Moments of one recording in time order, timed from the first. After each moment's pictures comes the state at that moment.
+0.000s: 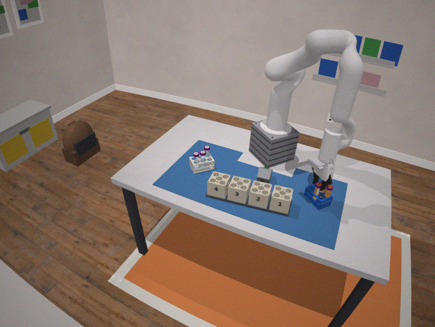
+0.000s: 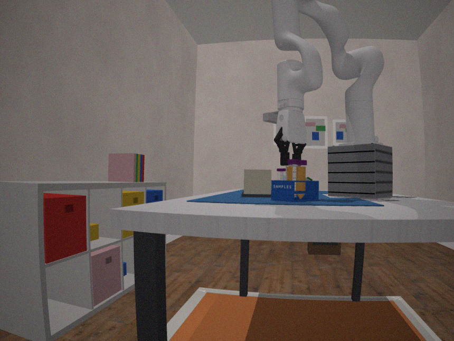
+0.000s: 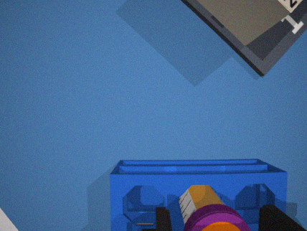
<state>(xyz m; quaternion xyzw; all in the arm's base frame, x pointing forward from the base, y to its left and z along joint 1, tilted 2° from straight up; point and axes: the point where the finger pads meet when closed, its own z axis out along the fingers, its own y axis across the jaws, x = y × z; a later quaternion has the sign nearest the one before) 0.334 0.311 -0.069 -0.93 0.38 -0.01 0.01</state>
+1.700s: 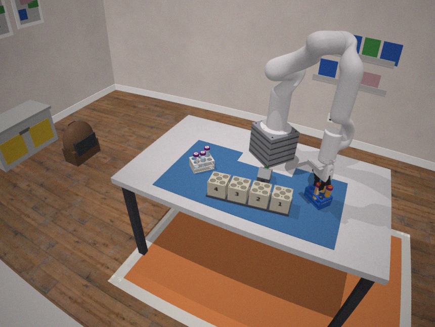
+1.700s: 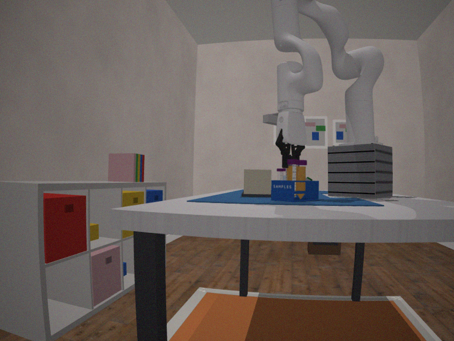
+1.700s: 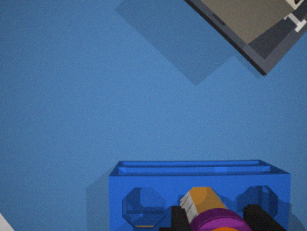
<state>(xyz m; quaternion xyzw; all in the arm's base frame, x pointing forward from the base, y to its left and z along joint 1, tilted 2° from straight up) 0.334 0.311 -0.074 -0.93 0.38 -0.01 0.01</state>
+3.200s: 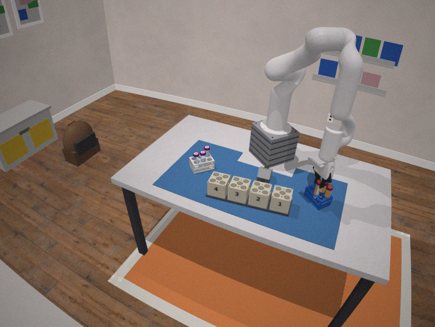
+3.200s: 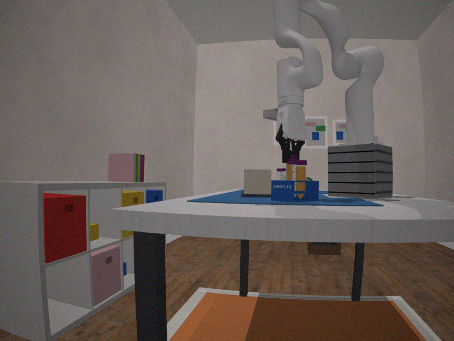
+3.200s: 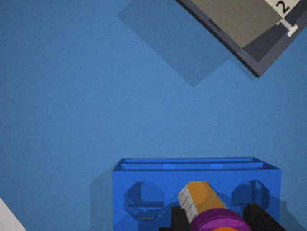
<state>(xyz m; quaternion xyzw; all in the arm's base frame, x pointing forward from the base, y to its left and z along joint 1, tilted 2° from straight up) 0.334 0.311 -0.058 -0.93 0.38 -0.01 0.01</state>
